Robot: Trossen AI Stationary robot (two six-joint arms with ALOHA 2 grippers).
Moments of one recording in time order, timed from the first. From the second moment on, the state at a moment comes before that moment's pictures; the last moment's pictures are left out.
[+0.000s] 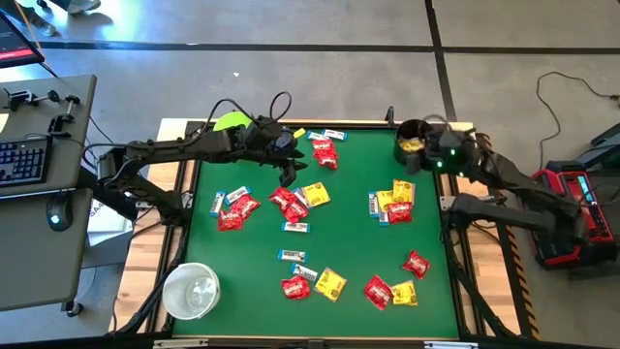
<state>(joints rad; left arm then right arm) 0.31 1.45 1.16 -0.34 0.07 -0.08 -0.52 0.63 0.69 -0.64 0.08 0.63</state>
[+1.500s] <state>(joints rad) 0.19 1.45 0.96 -0.08 0.05 -0.26 -0.30 1.49 0.65 -0.68 0.39 1.12</state>
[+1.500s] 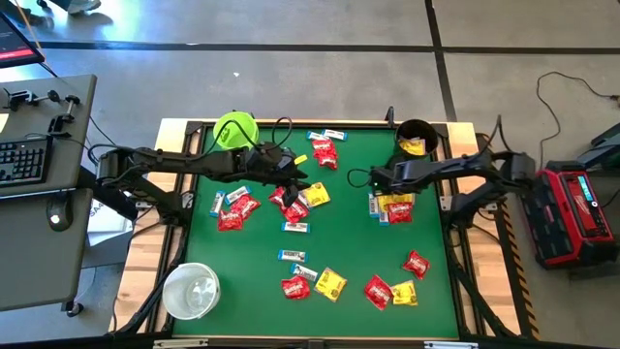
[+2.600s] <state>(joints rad) 0.19 1.45 0.96 -0.09 0.04 -0.26 -0.28 1.23 0.82 -0.62 0.30 0.89</state>
